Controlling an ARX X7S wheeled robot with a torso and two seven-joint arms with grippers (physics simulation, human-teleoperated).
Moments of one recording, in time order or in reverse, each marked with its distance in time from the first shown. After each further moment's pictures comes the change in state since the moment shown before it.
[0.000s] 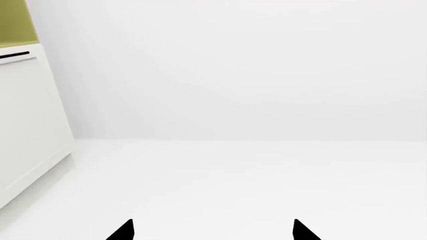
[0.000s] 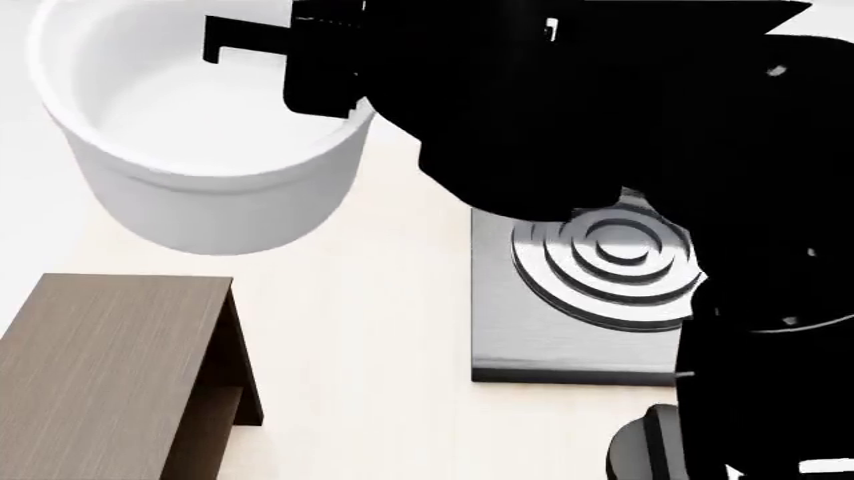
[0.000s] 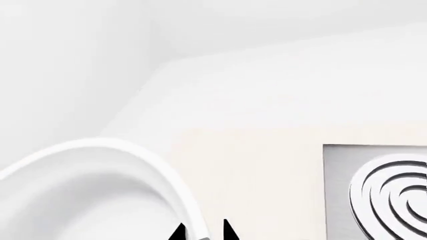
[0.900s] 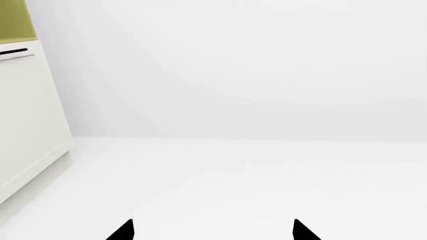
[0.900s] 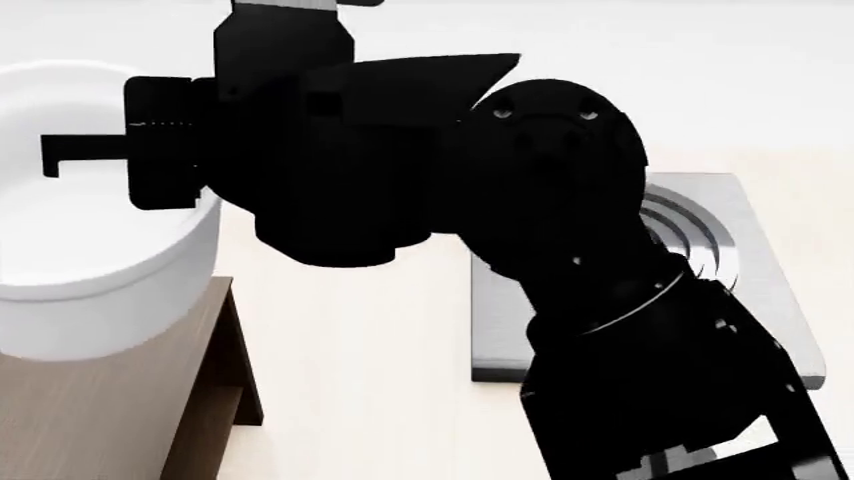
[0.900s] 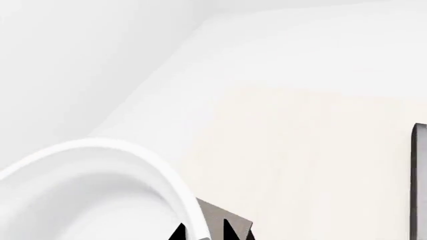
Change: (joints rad) left arm 0.005 -0.001 0.001 0.000 -0.007 0.015 0.002; right arm -0.021 -0.165 -0.159 0.117 -0.099 -0.028 -0.223
